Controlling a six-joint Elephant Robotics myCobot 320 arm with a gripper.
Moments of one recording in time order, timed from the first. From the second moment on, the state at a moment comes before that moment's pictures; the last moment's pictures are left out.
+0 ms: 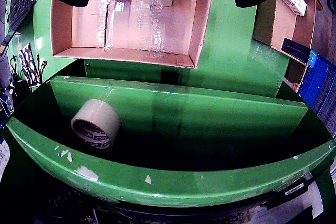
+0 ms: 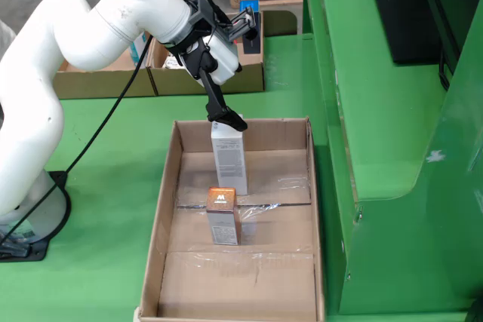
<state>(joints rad) 0.49 -0.83 -0.03 -0.17 1.36 0.34</state>
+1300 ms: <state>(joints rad) 0.49 -0.87 -0.03 -0.14 1.37 0.34</state>
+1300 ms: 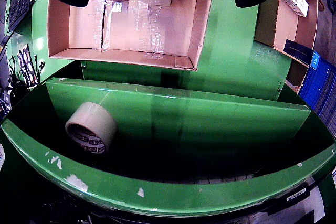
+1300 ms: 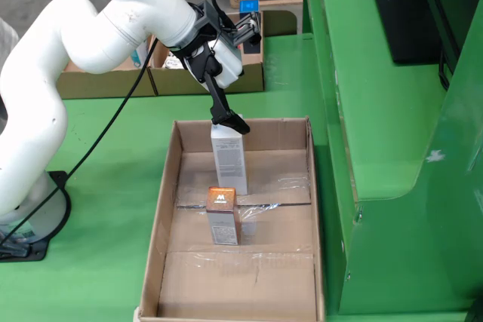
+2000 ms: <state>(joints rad) 0.49 -0.90 -0.03 -0.13 1.37 0.34</state>
